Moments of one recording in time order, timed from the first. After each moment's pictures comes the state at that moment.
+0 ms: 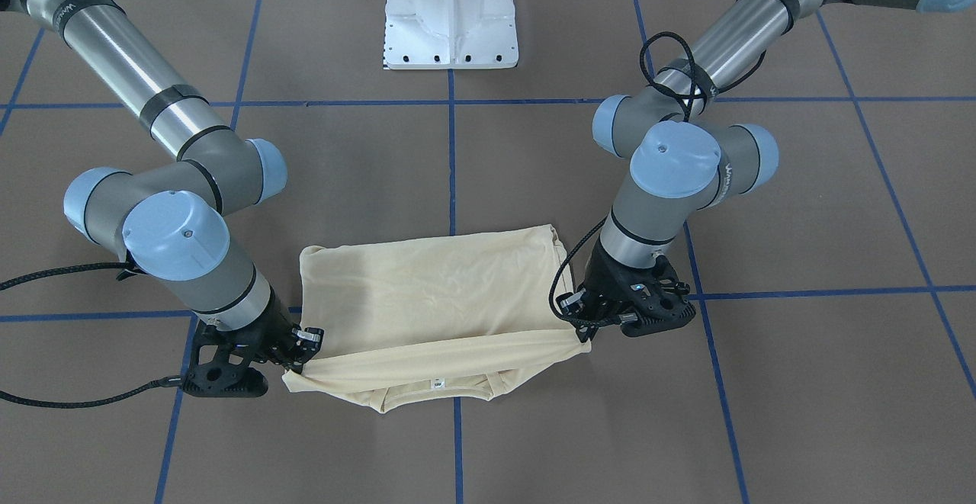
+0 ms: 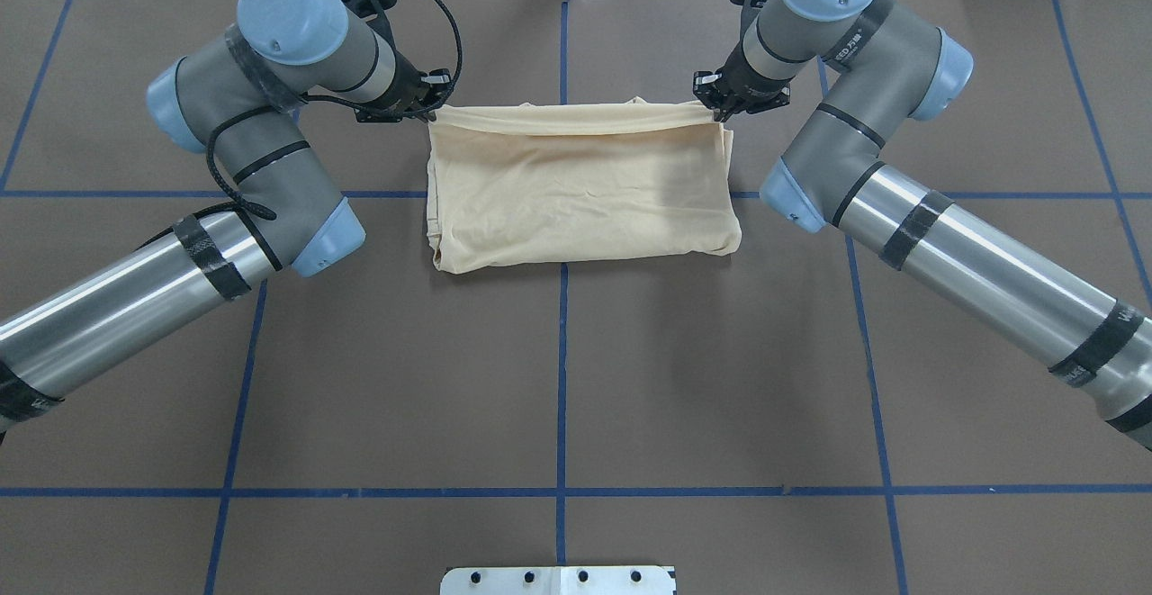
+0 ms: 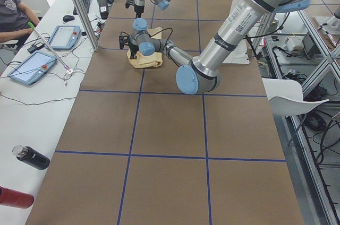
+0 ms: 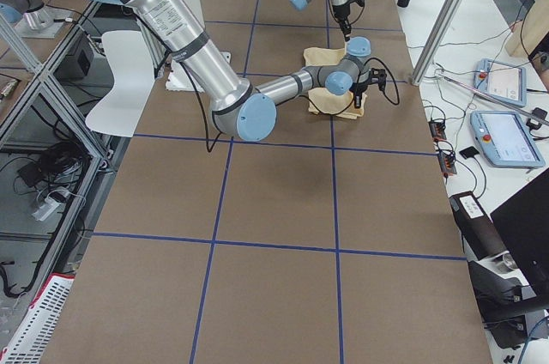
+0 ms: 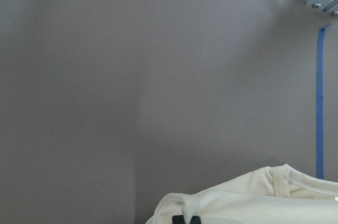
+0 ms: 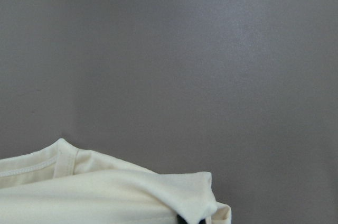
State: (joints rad) left arm -0.80 -2.31 -1.26 -2.11 -1.87 -1.33; right arm 0.86 -0.82 1.14 -1.09 2.01 1.06
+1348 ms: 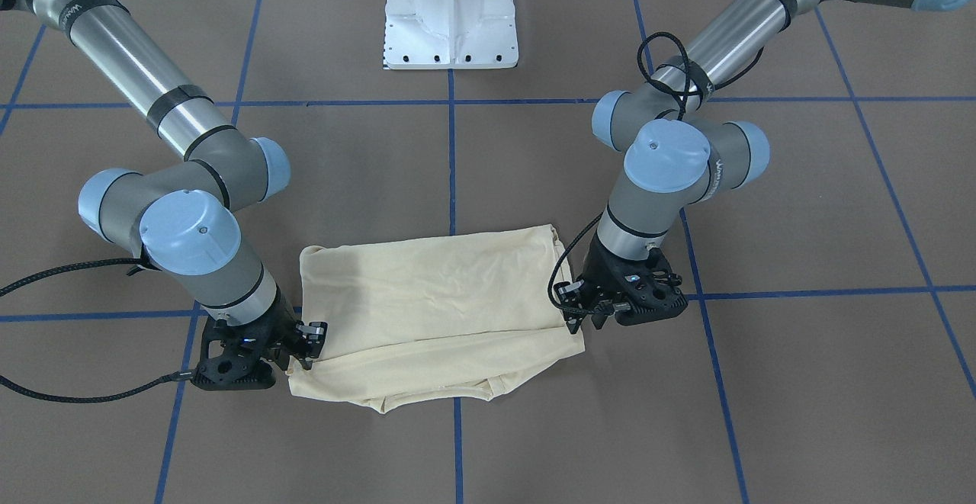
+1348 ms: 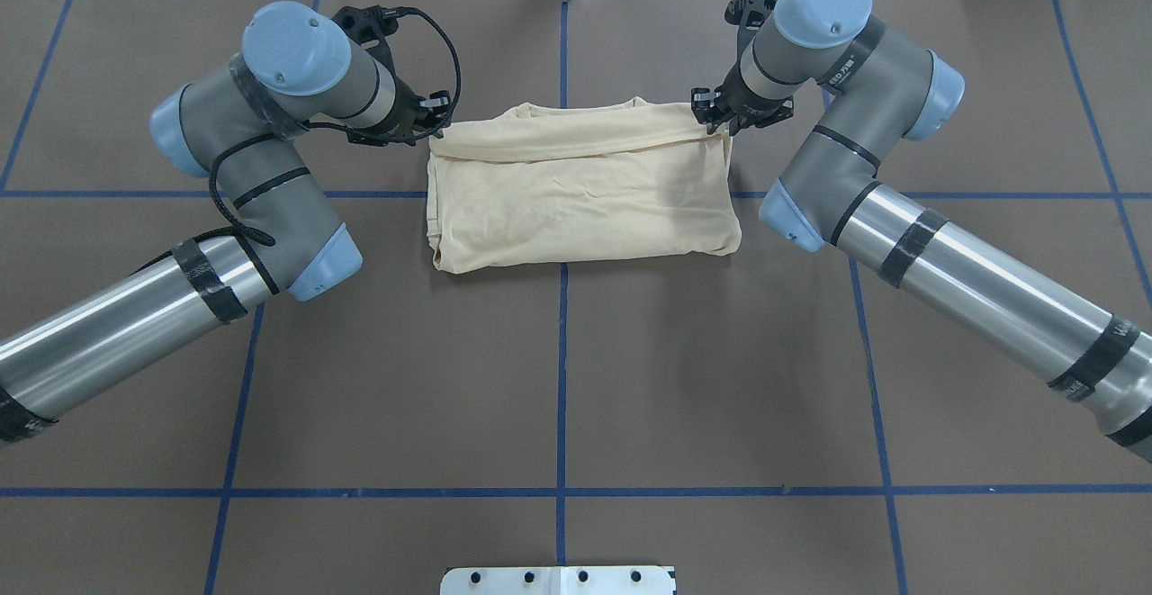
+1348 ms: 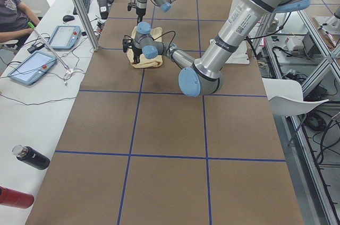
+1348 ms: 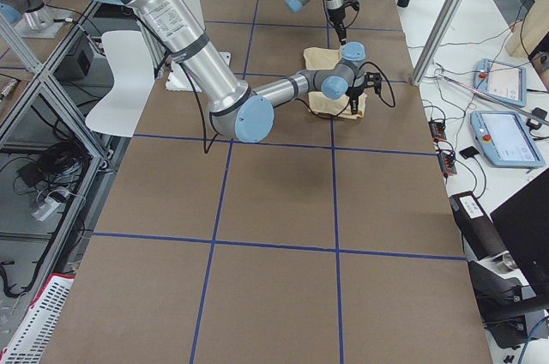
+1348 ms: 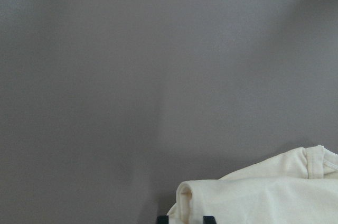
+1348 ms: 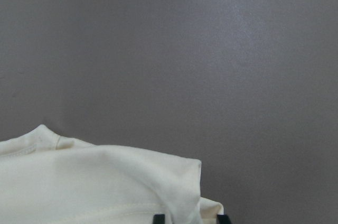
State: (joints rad) left arm -0.77 -2.28 -1.29 -2.11 -1.85 -1.32; right arm 0.84 -0.84 1.13 -1.06 1.97 1.02
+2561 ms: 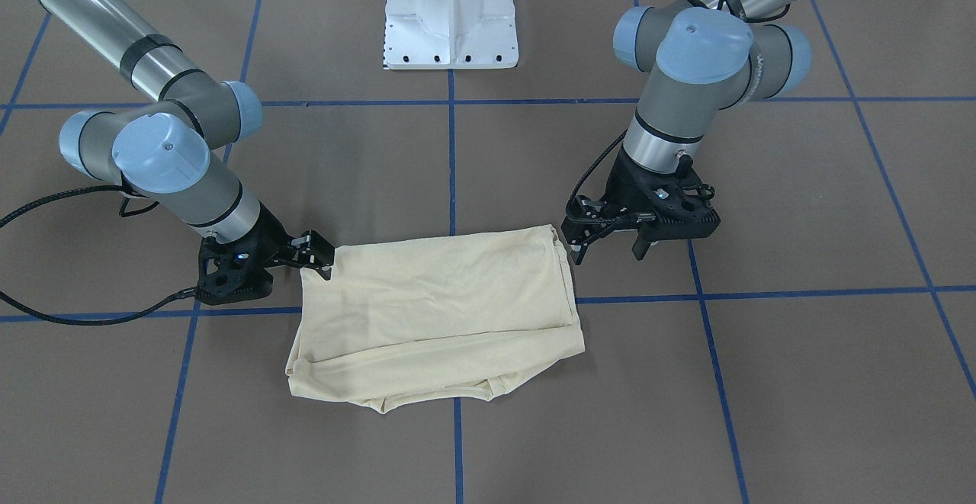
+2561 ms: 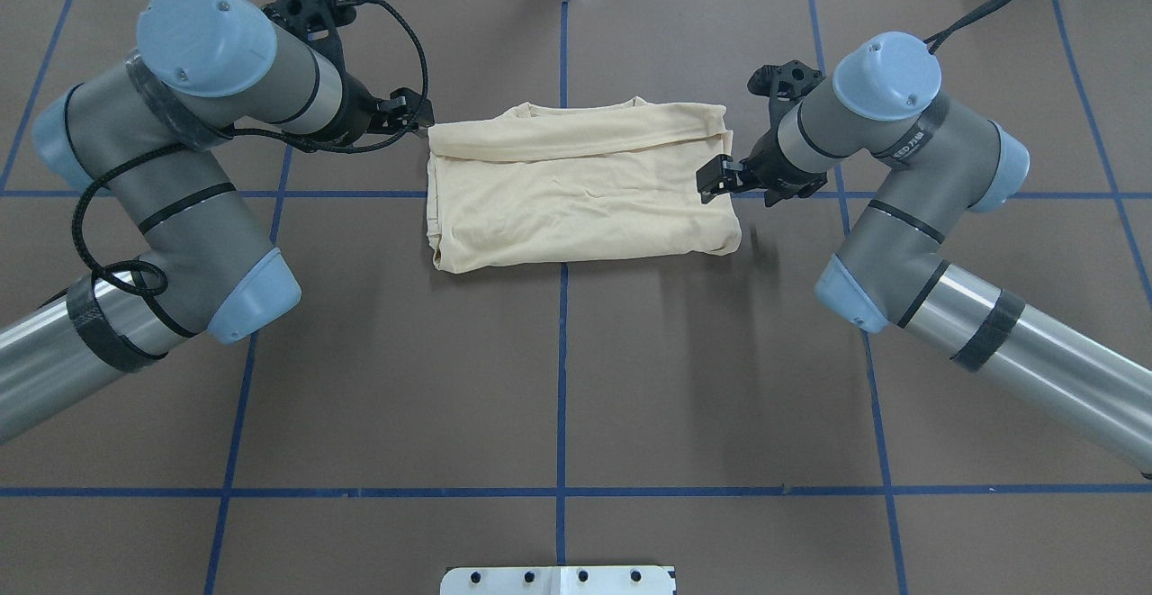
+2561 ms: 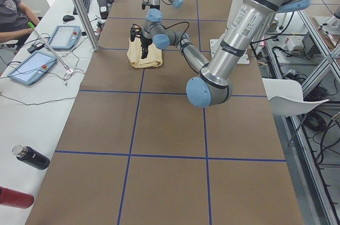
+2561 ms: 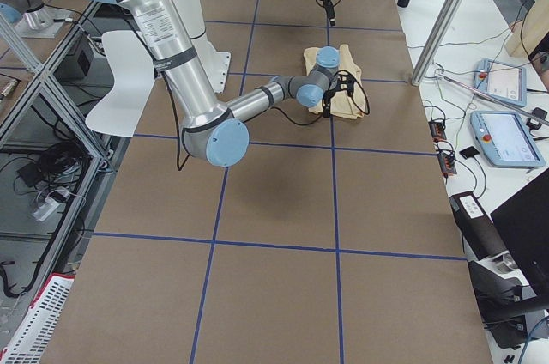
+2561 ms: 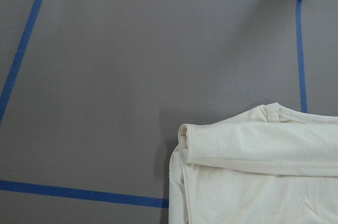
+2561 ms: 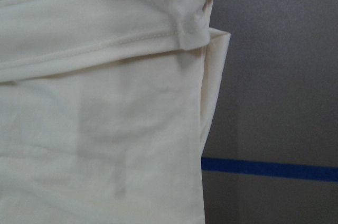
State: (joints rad) left arm -0.78 -2.14 -1.67 -1.86 -1.86 -1.24; right arm 0.77 -1.07 1.43 -1.06 2.09 1.06
